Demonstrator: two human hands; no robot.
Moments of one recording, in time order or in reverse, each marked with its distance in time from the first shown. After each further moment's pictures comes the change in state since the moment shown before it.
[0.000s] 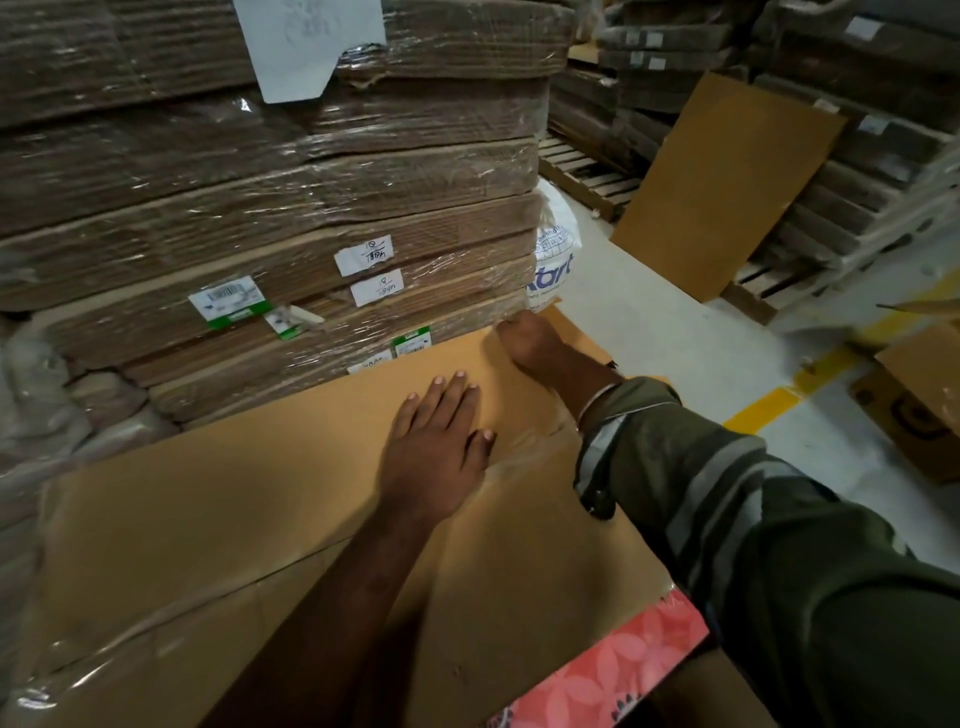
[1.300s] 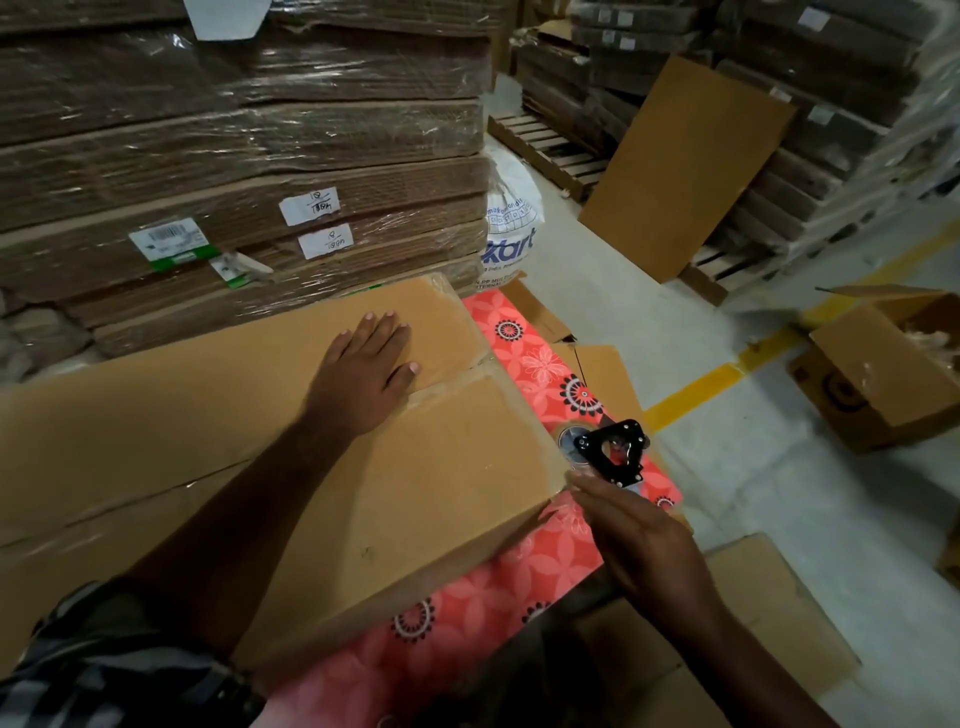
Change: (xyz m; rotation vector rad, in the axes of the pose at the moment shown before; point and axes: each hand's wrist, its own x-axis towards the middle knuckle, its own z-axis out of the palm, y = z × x) left_hand -0.002 0.002 -0.011 0.021 -0.074 0.026; right_hand -0.339 0.194 -0.092 -0.324 0.159 -0.602
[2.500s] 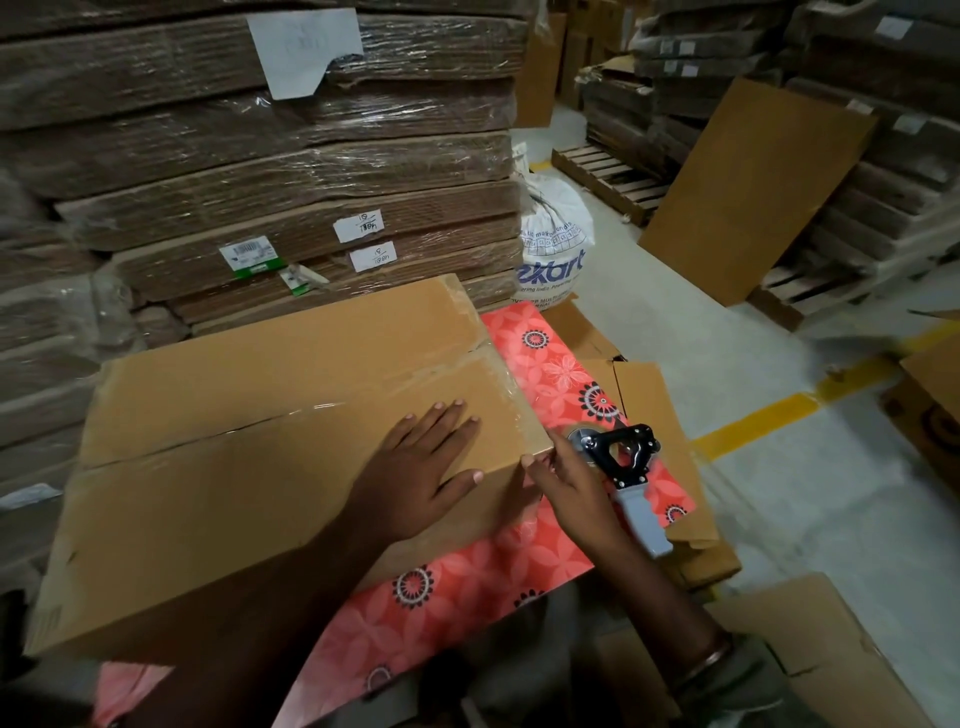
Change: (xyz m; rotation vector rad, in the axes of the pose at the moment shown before) left_hand -0.132 0.122 0.005 0.065 -0.015 0.109; right_hand 0.032 0.013 0.047 0.784 -0.089 0.468
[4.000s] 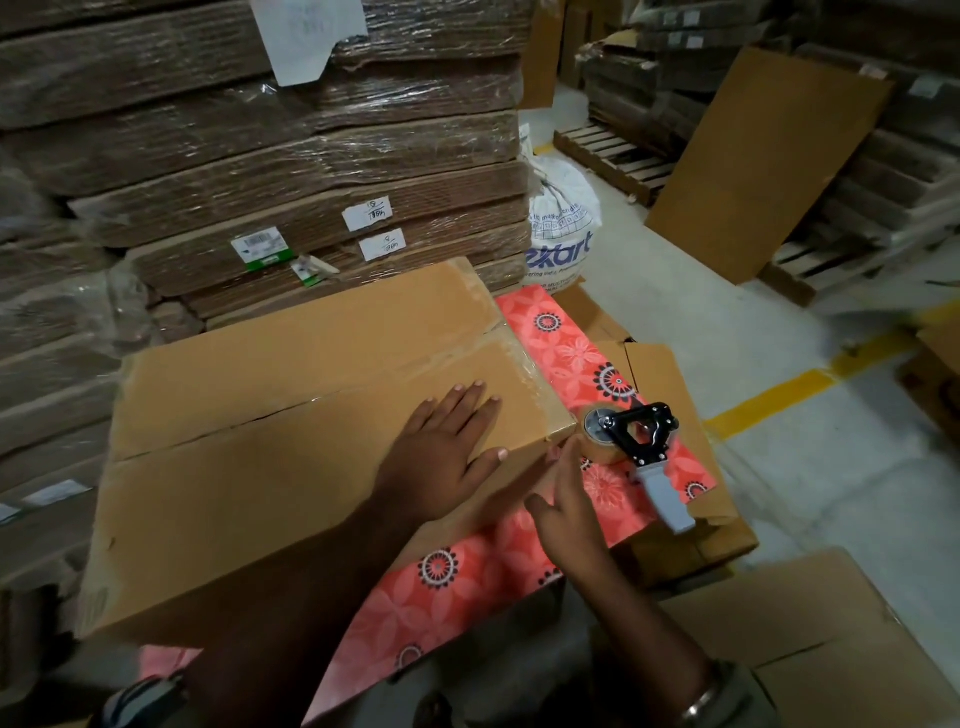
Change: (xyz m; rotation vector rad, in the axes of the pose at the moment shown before) left_hand -0.001 0.004 0.001 0.006 0.031 -0.006; right_hand -0.038 0.016 0.053 -0.058 0.019 0.087
